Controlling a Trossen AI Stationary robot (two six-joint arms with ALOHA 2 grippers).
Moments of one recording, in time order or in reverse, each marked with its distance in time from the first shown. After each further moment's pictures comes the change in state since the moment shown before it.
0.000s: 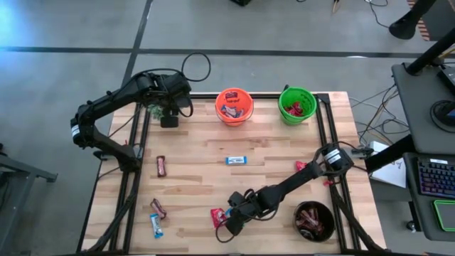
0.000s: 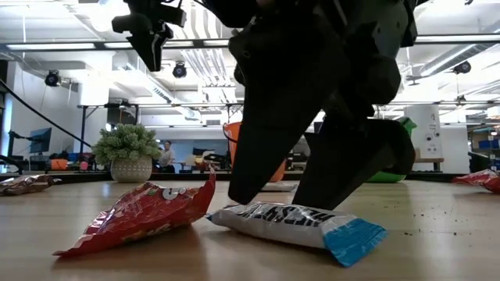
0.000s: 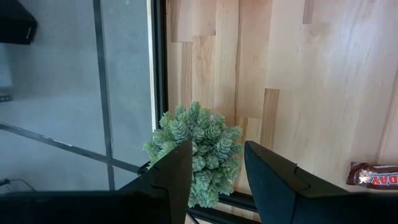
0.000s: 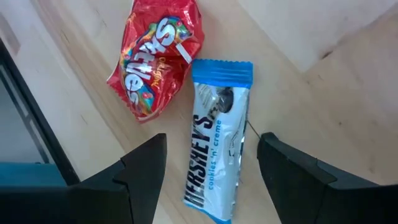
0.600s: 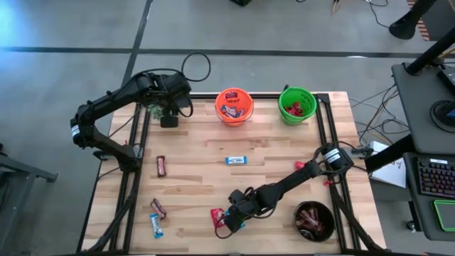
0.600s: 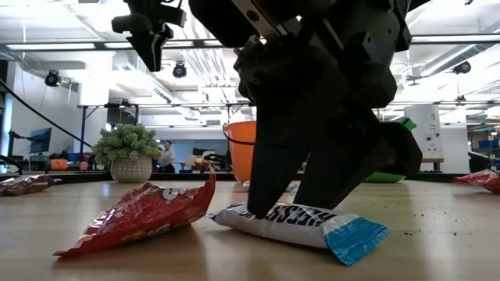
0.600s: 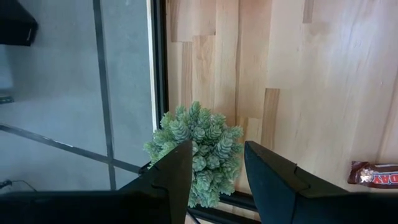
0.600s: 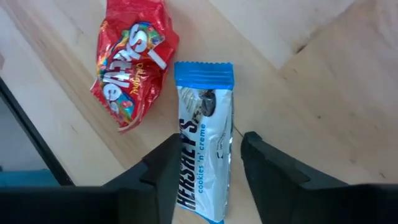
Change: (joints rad) left arm 0.000 0.000 0.000 0.000 -0.001 0.008; right arm -0.002 0.061 0.000 -0.050 -0.046 0.076
